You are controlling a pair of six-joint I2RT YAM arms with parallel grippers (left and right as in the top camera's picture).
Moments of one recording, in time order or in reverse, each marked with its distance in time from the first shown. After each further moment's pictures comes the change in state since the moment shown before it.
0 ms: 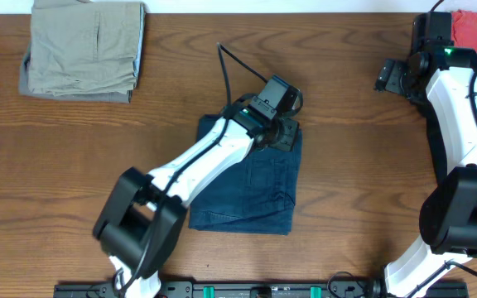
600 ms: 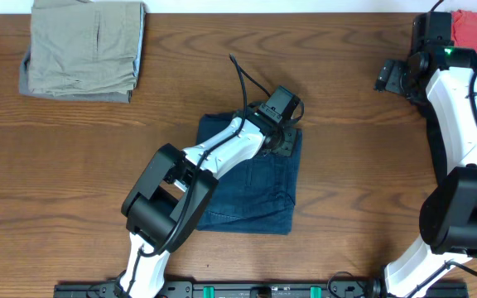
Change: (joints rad) left arm 0.000 0.163 0.000 0.066 -0.013 -0.023; right arm 0.000 0.000 0.000 0.000 0.000 0.000
